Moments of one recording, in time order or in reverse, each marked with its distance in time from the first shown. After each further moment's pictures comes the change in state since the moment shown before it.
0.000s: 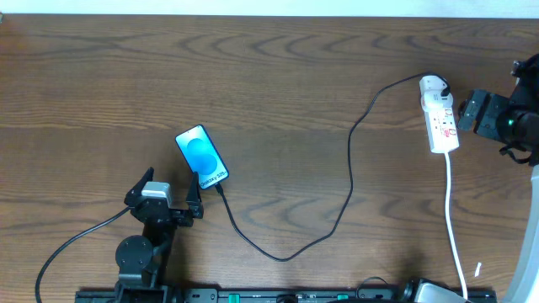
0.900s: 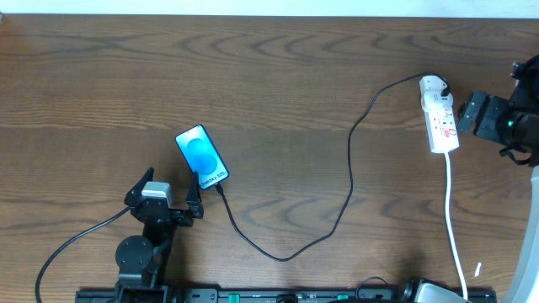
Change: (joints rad) left arm 0.000 0.000 0.000 0.000 0.000 0.000; right arm 0.000 -0.009 0.000 -0.014 0.004 0.000
